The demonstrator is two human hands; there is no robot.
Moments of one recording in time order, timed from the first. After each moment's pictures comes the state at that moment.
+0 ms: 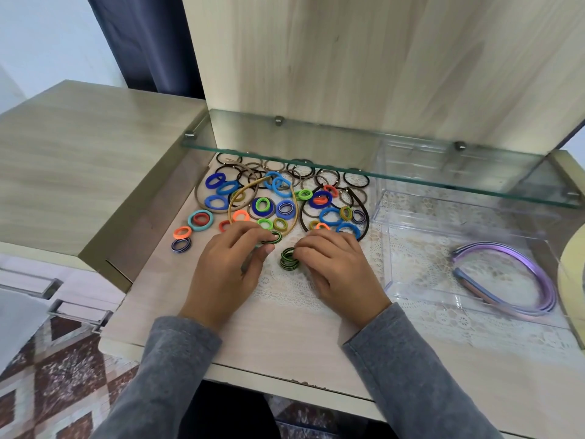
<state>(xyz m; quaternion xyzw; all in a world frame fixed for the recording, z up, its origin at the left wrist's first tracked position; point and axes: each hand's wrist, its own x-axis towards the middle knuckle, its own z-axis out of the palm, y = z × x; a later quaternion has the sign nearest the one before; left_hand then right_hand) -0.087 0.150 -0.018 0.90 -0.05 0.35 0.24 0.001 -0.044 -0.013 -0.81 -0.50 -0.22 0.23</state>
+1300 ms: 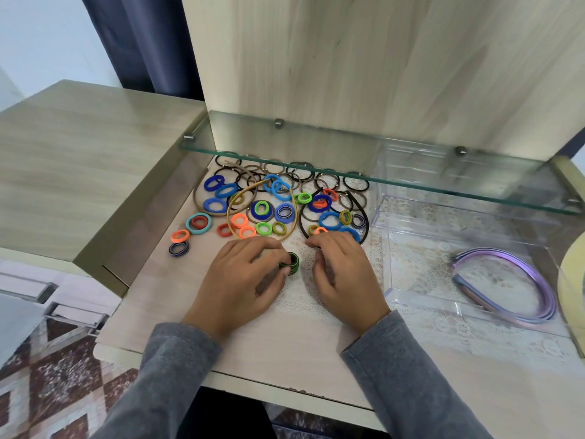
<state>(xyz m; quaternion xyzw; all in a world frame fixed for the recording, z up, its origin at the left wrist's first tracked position) -0.088 0.138 -0.015 0.93 -0.11 0.30 0.18 -0.002 -0.044 -0.008 -0.83 -0.41 -0.17 0.34</state>
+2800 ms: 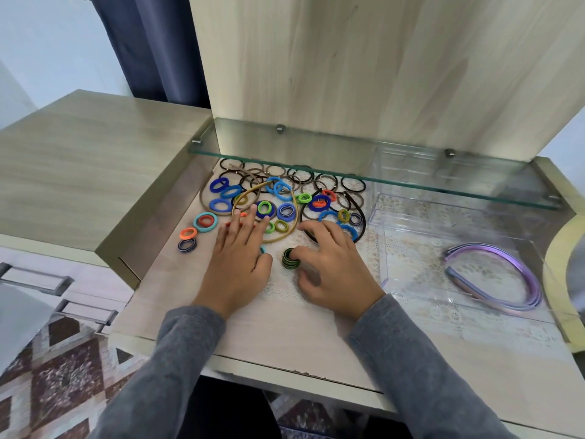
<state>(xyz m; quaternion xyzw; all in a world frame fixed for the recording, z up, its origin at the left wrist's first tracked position) -0.074 0.146 -0.021 0.97 0.10 0.11 0.19 -0.009 -0.038 0.004 -0.86 -0.46 -0.11 0.18</state>
